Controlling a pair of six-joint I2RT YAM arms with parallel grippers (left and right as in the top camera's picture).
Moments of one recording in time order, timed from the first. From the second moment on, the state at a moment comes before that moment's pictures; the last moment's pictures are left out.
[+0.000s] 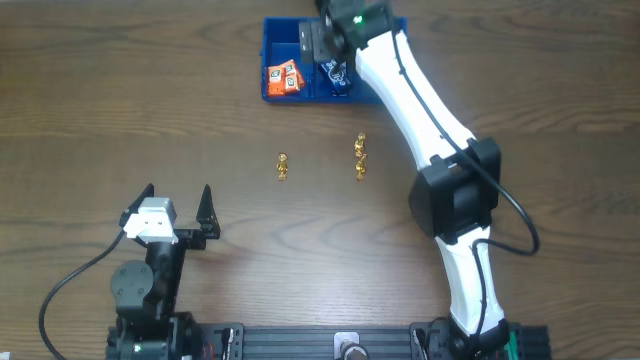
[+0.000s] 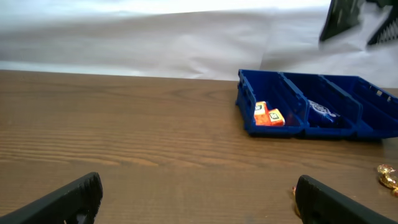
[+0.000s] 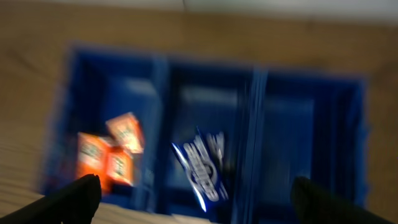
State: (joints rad) left arm 0.01 0.02 0.02 -0.11 0.10 -0.07; right arm 0.46 2.29 2.35 -1.00 0.18 0.31
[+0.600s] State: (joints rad) left arm 0.01 0.02 0.02 -0.12 0.10 -0.07; right arm 0.76 2.30 2.28 -1.33 0.12 0.53
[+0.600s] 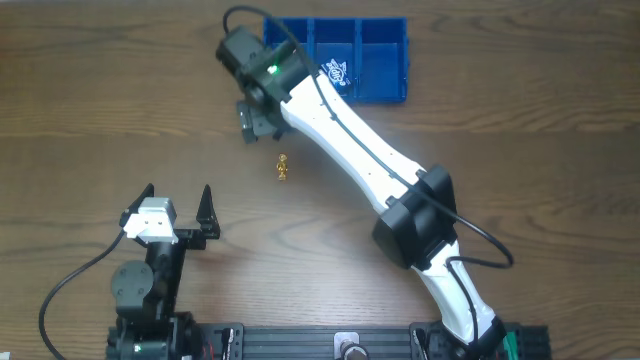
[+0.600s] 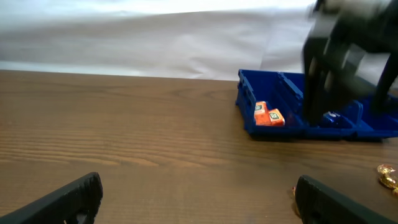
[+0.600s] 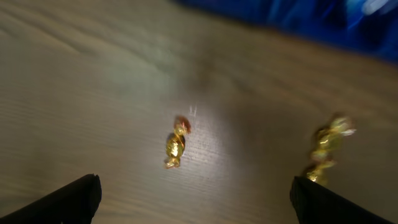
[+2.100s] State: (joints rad) left arm 0.01 0.02 0.02 -0.11 0.10 -0.07; right arm 0.80 2.37 1.95 -1.04 0.02 0.67
